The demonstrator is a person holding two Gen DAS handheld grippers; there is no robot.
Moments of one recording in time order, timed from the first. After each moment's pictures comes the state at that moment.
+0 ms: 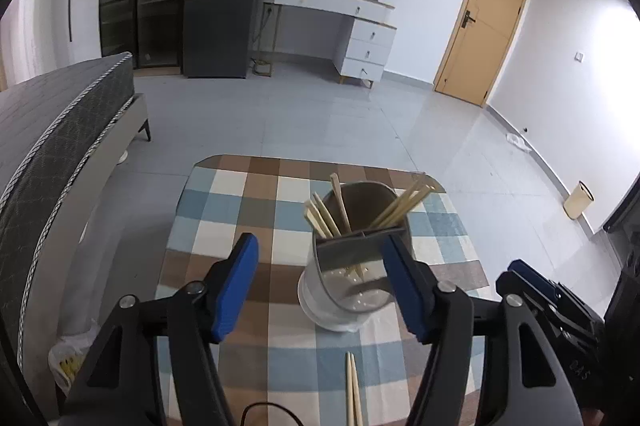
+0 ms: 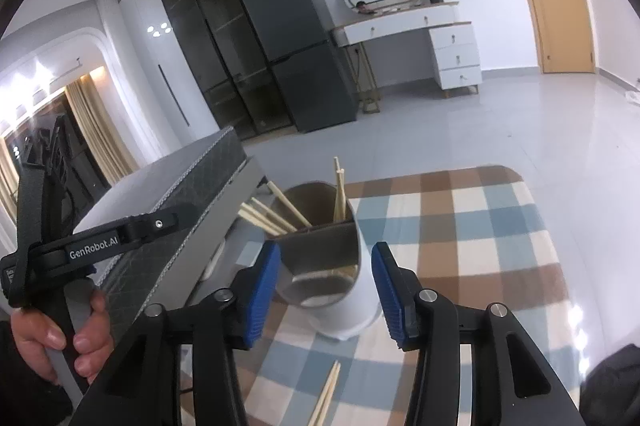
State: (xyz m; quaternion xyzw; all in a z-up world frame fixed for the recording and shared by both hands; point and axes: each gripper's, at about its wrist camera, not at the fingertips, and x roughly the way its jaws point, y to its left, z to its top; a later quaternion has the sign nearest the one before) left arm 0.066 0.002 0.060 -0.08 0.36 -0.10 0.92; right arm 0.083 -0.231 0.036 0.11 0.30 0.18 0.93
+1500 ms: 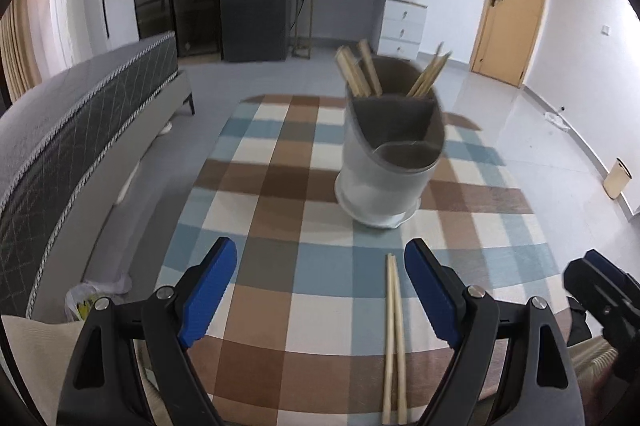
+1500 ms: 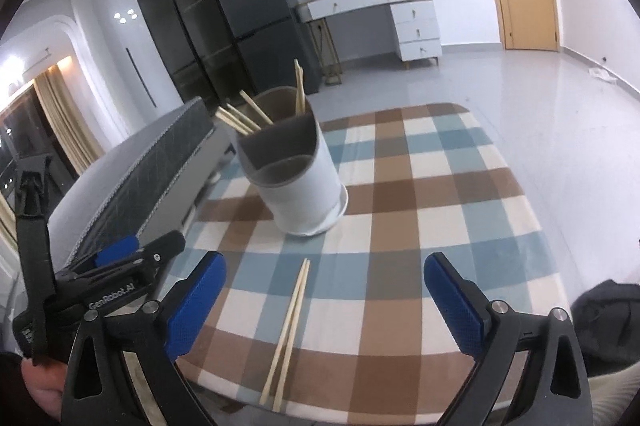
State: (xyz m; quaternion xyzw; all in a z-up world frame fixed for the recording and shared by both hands) left arm 0.008 -0.006 -0.047 -0.04 0.38 -0.02 0.92; right arm -0.006 -0.238 -0.028 0.10 0.35 0.11 0.92
